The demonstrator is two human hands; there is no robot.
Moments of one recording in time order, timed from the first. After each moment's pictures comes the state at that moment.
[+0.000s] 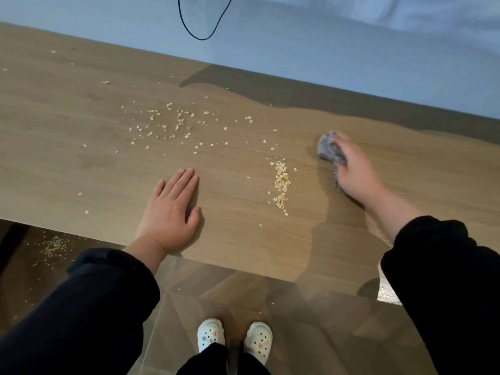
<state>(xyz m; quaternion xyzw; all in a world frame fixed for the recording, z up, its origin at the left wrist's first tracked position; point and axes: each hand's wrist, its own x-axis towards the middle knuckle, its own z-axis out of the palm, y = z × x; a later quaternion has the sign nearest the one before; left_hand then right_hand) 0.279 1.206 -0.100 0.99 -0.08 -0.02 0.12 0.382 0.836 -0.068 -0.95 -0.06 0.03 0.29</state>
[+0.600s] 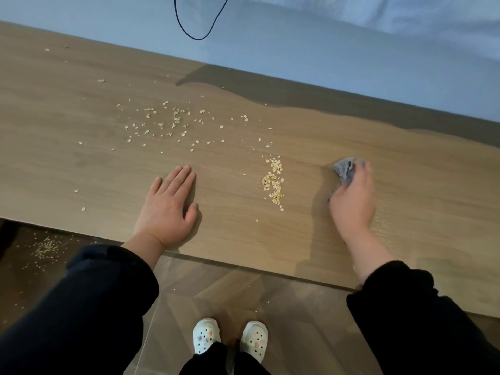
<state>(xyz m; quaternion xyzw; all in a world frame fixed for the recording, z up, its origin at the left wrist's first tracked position) 0.278 1.206 -0.100 0.99 -0.08 -0.02 0.13 0.317 0.860 -0.087 -0.95 0.21 -0.09 0.23</state>
